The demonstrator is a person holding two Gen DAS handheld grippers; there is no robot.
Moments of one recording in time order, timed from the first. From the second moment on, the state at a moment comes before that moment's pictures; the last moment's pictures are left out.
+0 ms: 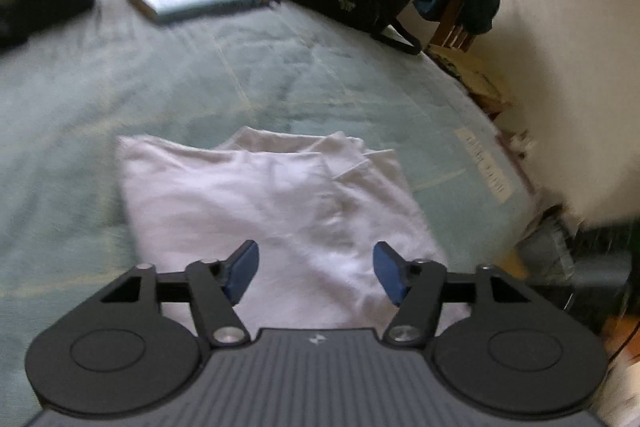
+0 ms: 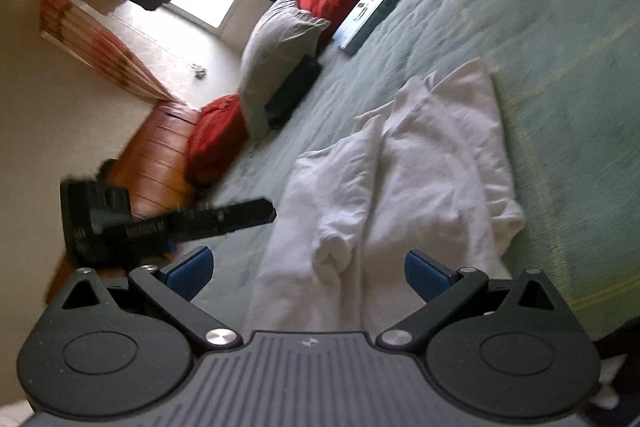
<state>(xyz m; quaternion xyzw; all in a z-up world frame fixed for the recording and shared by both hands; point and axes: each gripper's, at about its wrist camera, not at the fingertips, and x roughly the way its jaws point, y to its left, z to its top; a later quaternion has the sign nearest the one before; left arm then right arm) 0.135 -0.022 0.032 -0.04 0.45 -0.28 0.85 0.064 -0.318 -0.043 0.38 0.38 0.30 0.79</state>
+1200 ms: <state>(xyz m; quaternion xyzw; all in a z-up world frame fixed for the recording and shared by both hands) 0.034 0.040 0.019 0.02 0.39 -0.12 0.91 0.122 -0.257 -0.083 0.42 0.41 0.38 0.71</state>
